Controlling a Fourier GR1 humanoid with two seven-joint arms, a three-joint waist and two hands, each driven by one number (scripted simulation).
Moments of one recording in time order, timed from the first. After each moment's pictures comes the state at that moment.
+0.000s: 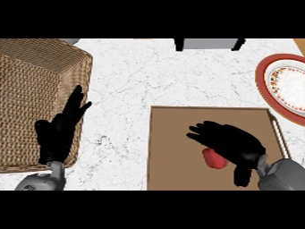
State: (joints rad) left arm -0.08 0.13 -0.13 -1.62 -0.05 0.18 0.23; right arm -0.30 -0.58 0.63 -1.56 0.74 0.39 -0.10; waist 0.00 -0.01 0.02
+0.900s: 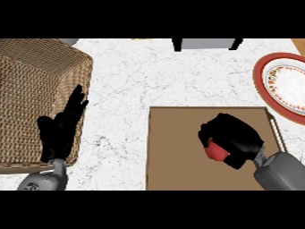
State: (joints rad) left arm -0.09 0.09 -0.09 -1.60 -0.07 0.17 0.24; right arm -0.33 -0.53 0.59 -1.49 0.86 0.16 -0.21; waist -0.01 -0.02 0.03
